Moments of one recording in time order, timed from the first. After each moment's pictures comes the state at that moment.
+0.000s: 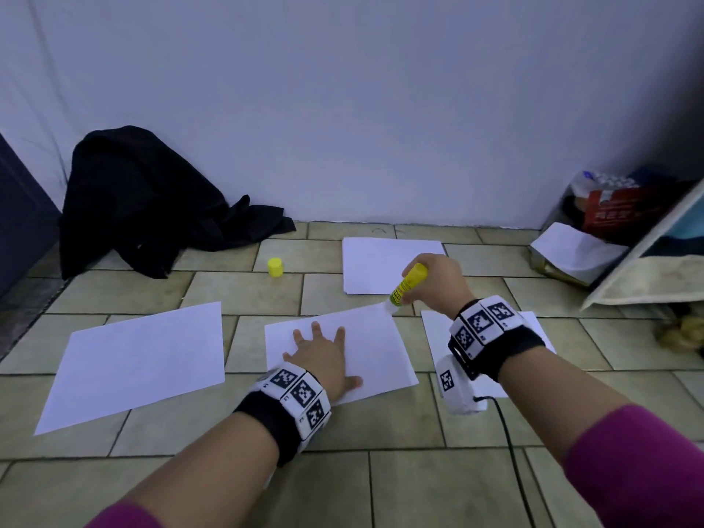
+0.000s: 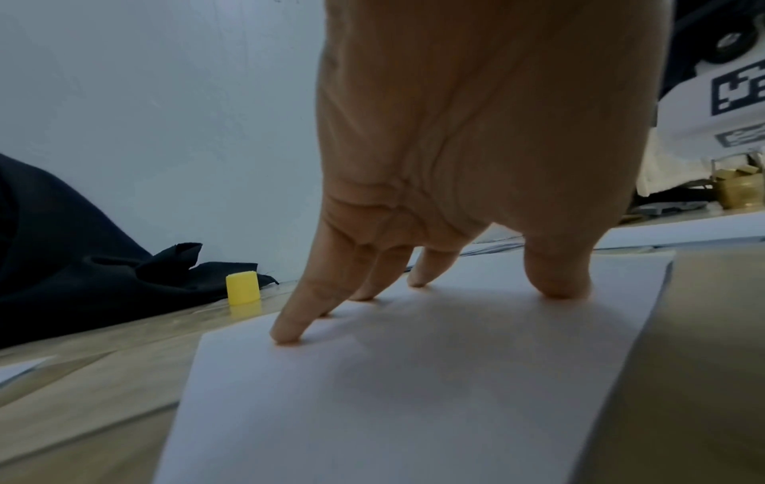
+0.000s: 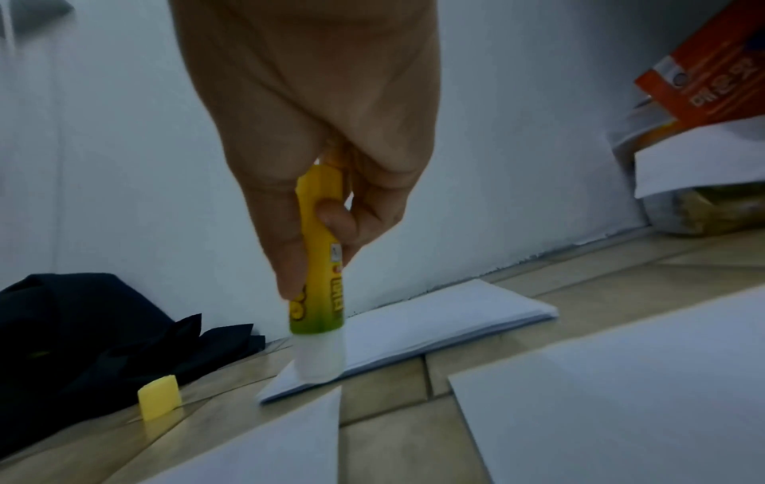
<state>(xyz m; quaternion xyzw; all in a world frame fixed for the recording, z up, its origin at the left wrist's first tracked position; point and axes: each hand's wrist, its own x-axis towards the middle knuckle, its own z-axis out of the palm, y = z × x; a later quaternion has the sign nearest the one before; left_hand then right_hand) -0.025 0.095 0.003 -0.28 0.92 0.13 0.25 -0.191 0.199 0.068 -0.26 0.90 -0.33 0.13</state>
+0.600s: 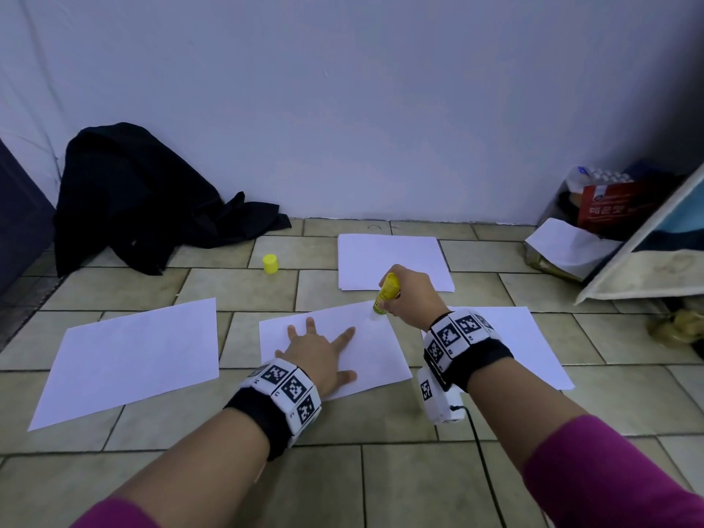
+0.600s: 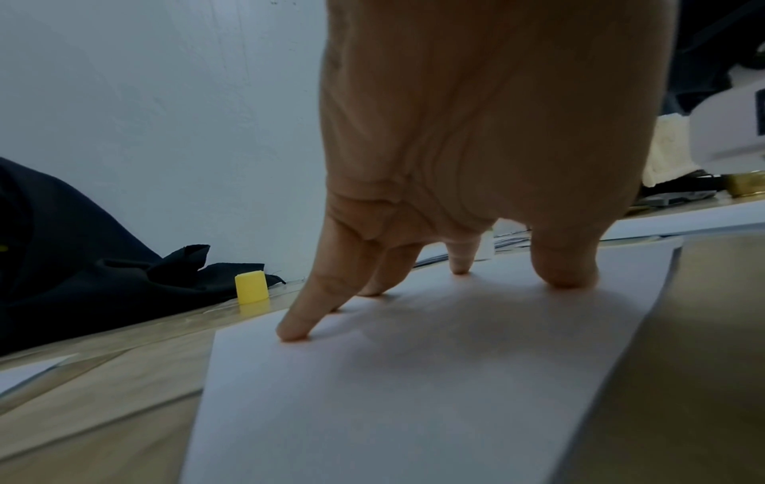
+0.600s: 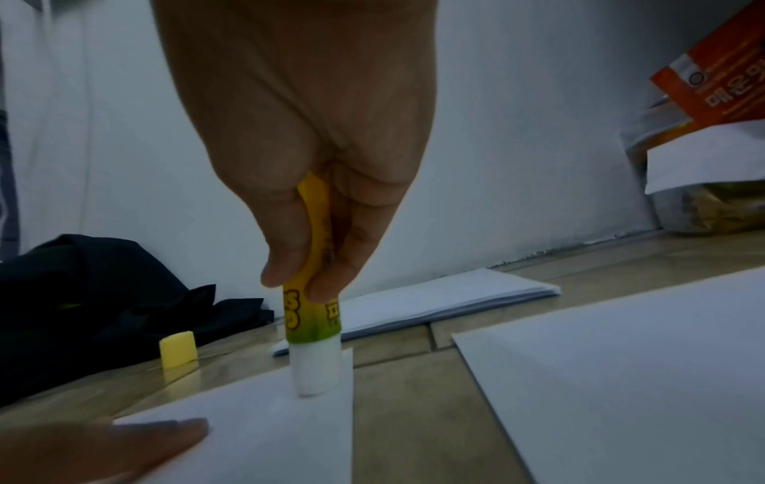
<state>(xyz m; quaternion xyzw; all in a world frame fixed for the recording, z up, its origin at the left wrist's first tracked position) -0.023 0.094 0.002 -0.25 0.93 0.10 0.25 -0.175 0.189 0.039 -0.30 0.88 -0.32 0.18</state>
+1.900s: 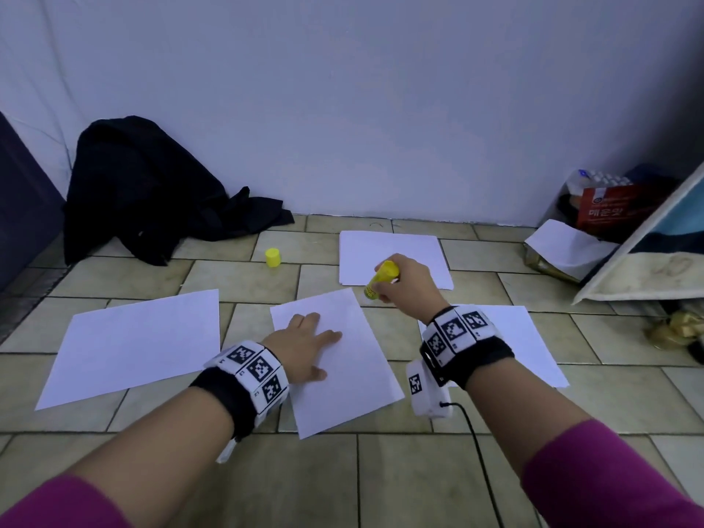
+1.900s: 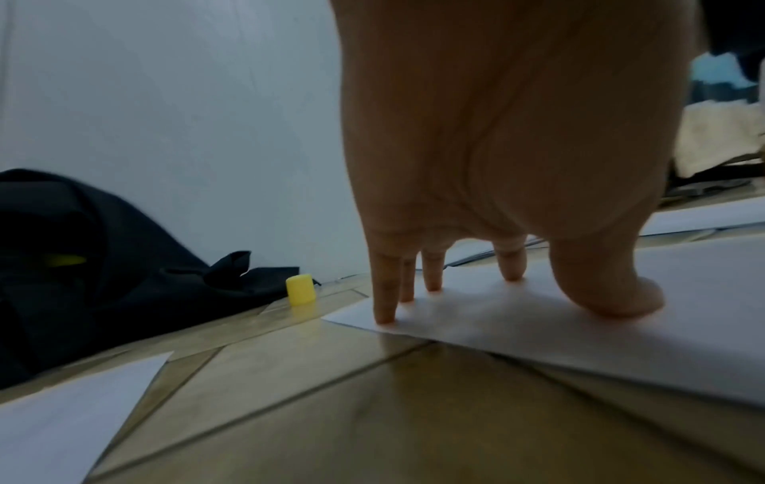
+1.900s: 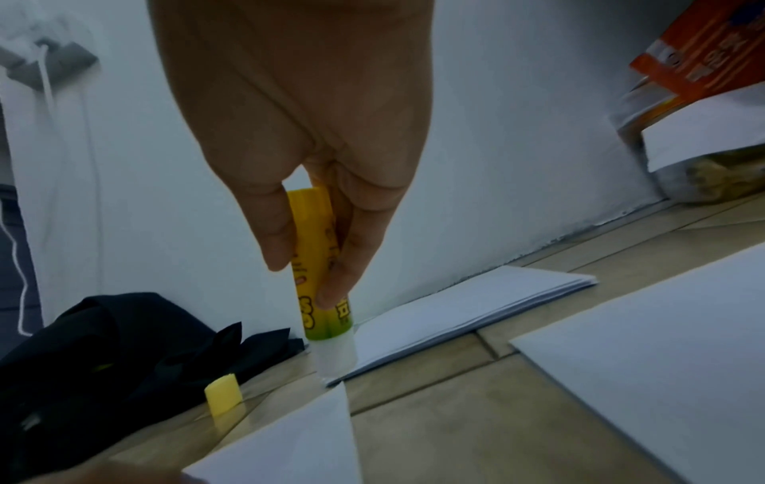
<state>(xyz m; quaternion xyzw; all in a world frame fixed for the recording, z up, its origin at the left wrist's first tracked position) -0.003 0.066 0.009 -0.10 0.97 0.04 0.23 -0.159 0.191 0.060 -0.29 0.85 -0.40 0.18</state>
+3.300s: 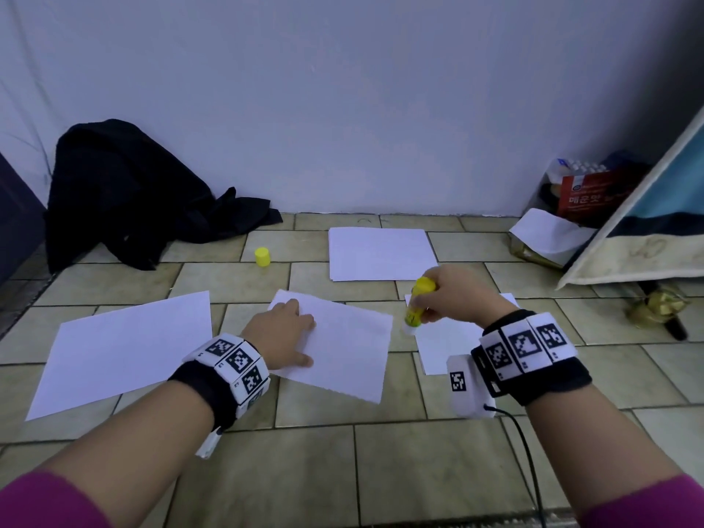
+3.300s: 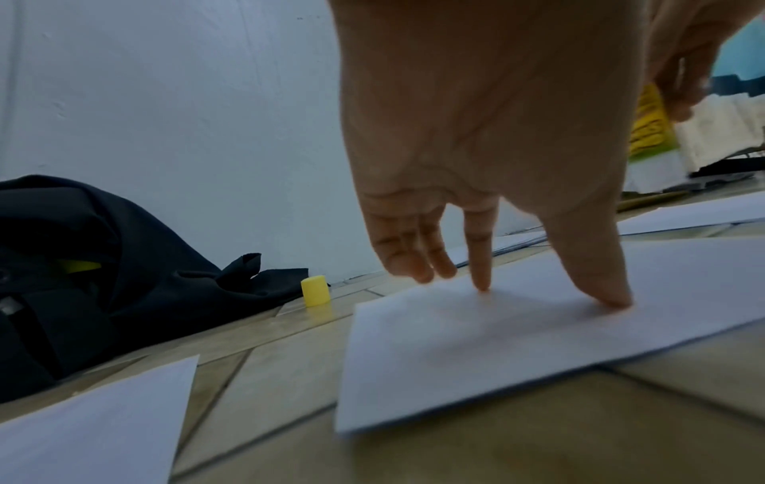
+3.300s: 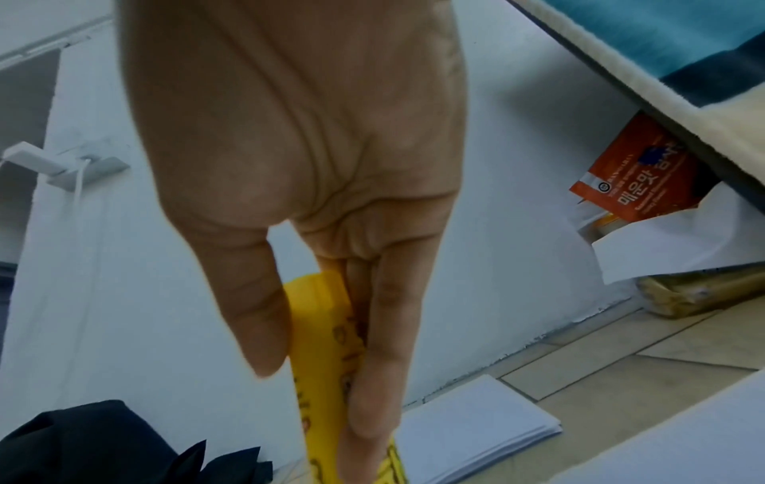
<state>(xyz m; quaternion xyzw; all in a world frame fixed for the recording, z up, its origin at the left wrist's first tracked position) -0.001 0.052 0.023 -0.13 0.97 0.03 0.19 -0.158 0.259 0.097 -0.27 0.90 -0.25 0.24</state>
